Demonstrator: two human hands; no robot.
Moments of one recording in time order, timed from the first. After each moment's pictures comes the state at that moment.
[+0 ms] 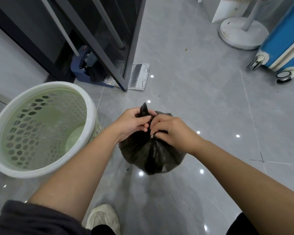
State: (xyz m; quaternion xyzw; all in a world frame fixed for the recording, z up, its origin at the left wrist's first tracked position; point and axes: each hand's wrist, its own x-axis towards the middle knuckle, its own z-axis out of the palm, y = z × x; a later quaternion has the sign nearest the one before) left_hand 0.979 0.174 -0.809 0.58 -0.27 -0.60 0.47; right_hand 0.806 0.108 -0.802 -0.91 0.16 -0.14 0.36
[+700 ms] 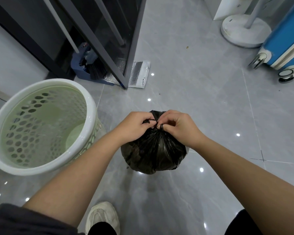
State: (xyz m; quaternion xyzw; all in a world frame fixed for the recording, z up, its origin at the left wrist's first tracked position) left_hand 0.971 0.181 -0.815 0.69 -0.57 -0.35 0.27; right_hand 0.801 0.102 -0.812 -0.79 0.31 -0.18 0.49
